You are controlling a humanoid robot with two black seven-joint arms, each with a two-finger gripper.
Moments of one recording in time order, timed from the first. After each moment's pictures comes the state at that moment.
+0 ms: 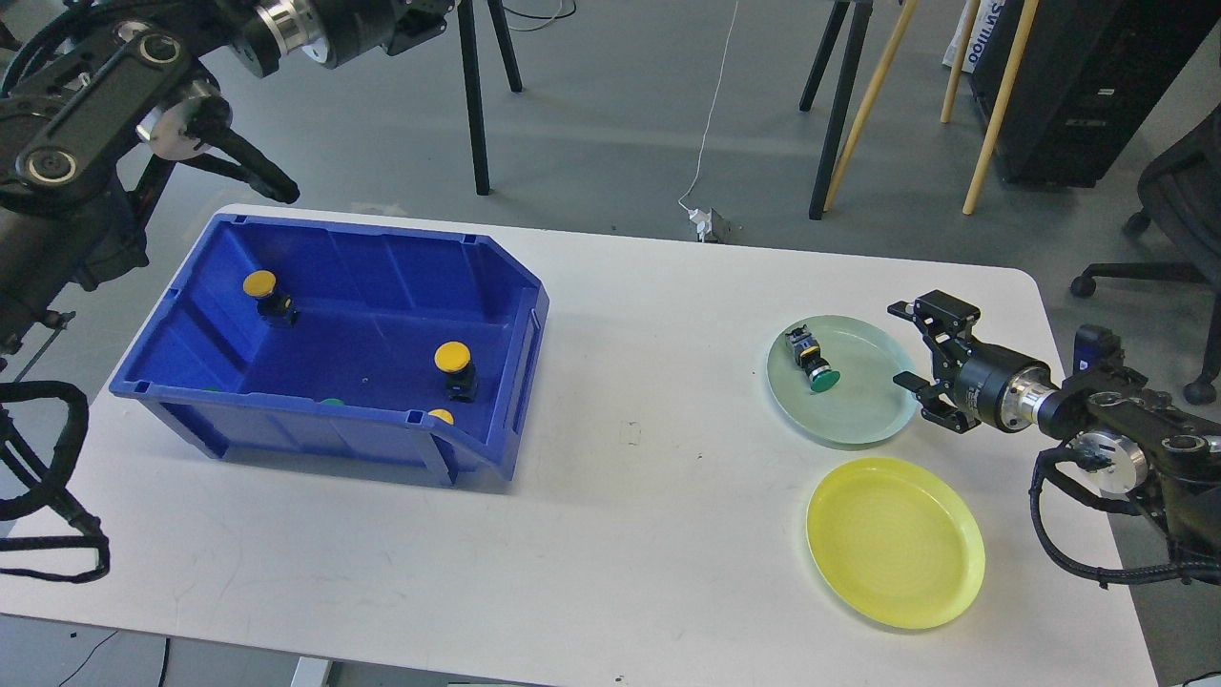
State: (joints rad) left arm -1.17 0.38 -0.76 -0.80 0.83 -0.49 -0.11; right arm 0.74 -0.44 0.26 0.50 -0.35 0.43 0.25
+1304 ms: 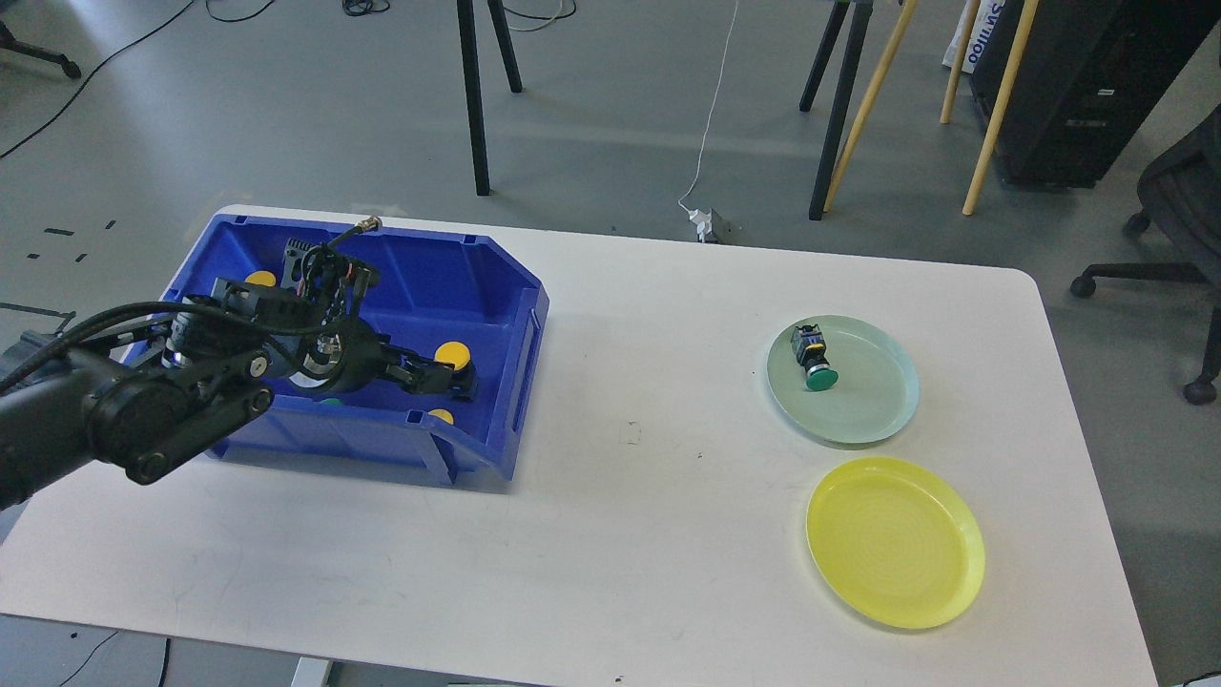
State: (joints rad) left arm -0.90 0.47 -0.27 -0.94 1.78 -0.49 -0.07; right arm 0.73 -0.86 0.43 0.50 -0.35 0.49 0.25
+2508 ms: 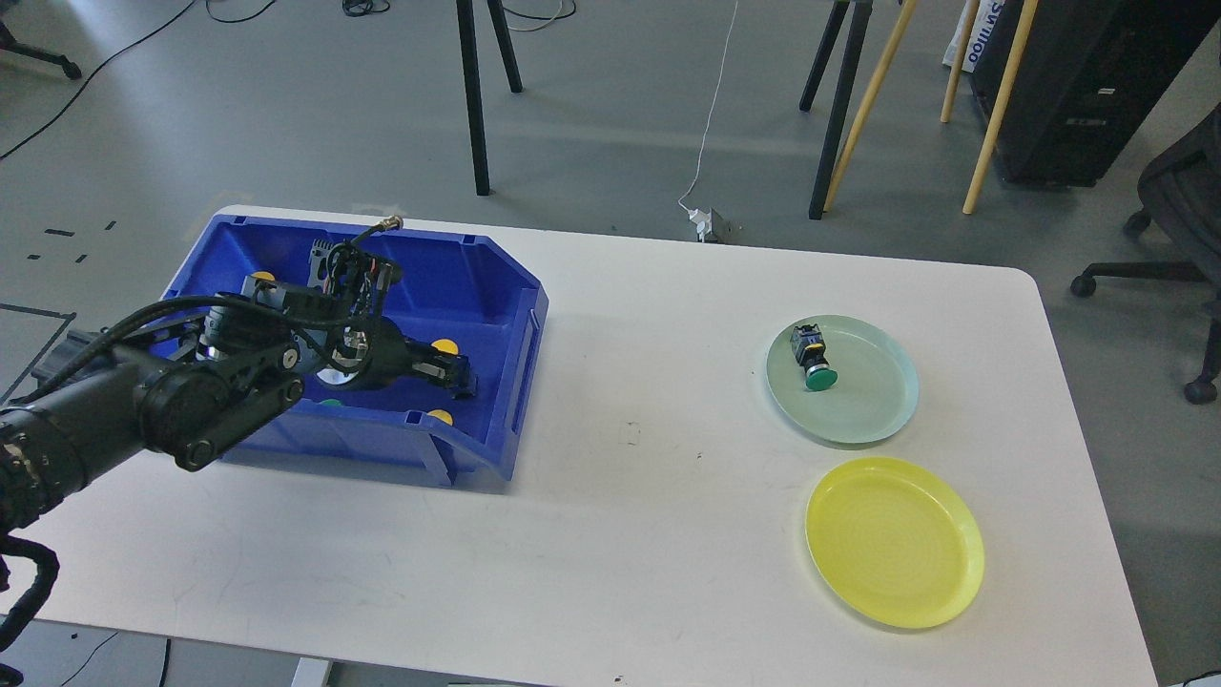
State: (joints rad) left arm -0.91 0.38 -0.28 -0.80 1.77 -0.49 -0.15; right arm 0.71 -0.86 0.43 0.50 -0.35 0.49 0.25
